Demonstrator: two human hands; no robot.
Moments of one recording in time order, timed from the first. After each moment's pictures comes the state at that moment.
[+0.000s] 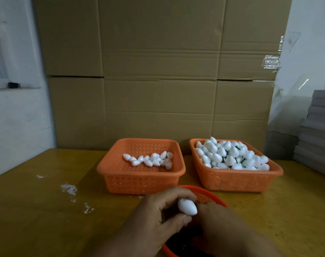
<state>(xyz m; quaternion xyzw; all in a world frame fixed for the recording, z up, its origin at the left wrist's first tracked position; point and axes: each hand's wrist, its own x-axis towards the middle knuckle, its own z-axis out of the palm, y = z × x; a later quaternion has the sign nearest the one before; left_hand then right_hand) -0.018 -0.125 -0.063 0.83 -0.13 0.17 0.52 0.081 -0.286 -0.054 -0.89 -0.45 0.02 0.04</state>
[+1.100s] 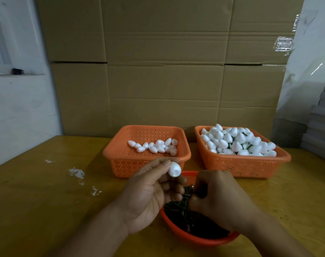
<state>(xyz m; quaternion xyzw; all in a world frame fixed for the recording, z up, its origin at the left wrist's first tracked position) -0.015 -0.115 -0.052 0.53 -0.02 0.09 0.84 0.072 -0.286 -0.043 -0.87 -0.41 -0.09 0.26</state>
